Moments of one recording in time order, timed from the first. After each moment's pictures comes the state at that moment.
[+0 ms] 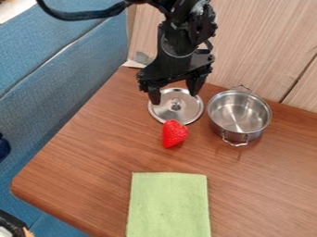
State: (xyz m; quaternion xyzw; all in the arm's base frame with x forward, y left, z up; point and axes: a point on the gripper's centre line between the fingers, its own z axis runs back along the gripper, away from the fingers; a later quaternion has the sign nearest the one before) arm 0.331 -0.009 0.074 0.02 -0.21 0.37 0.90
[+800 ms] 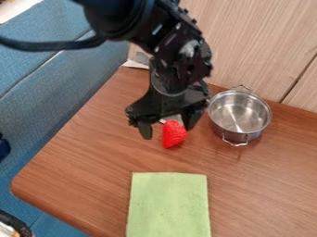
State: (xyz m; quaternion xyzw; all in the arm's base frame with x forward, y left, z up) arm 0.272 -0.034 0.064 0.01 -0.19 0.35 0.92
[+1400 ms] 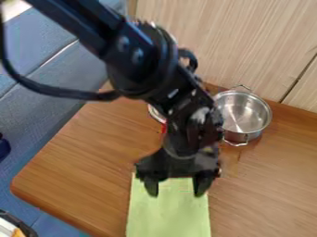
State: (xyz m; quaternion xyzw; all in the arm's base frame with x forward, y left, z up) arm 0.226 -0.068 0.006 0.02 -0.09 0.25 0.96
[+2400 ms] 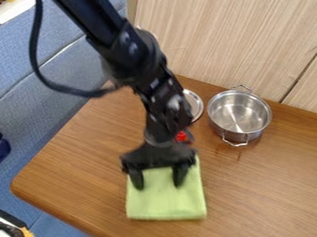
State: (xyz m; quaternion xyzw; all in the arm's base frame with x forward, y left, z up) arm 0.249 0.005 -0.022 0.04 -0.07 0.33 0.94
